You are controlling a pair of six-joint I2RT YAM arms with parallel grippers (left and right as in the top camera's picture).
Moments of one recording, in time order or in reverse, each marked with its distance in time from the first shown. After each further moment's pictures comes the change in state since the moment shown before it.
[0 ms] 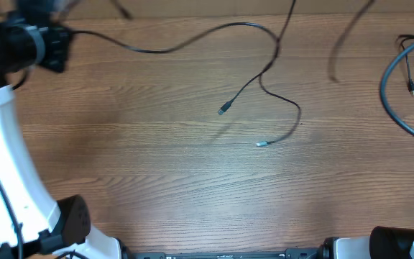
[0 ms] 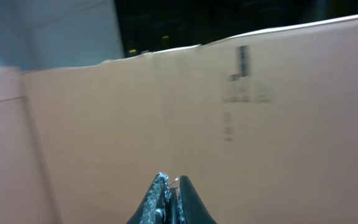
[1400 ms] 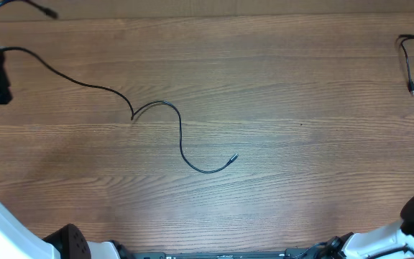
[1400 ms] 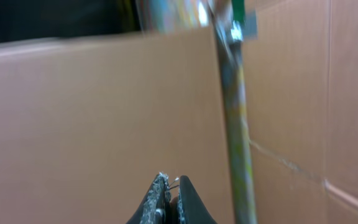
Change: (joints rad) left arm 0.183 -0.174 0.000 -0.018 0.035 -0.131; right arm -0.683 0.263 0.007 0.219 0.025 0.005
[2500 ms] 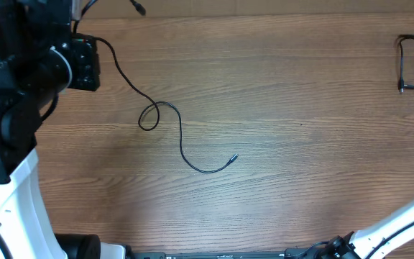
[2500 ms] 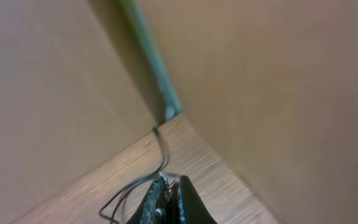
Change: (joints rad) left arm -0.546 0.000 0.000 0.021 -0.364 -0.271; right arm -0.077 0.455 -0.039 -0.134 0.052 -0.159
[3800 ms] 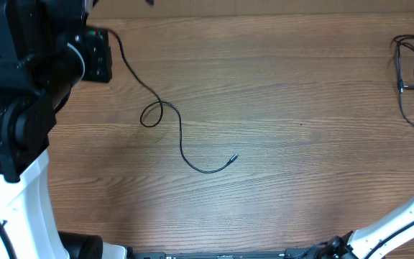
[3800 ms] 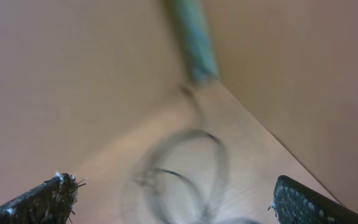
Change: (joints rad) left arm -0.079 0.014 0.000 0.093 -0.082 -0.048; right arm 0.056 -0.131 -0.013 -0.226 -0.074 -0.024
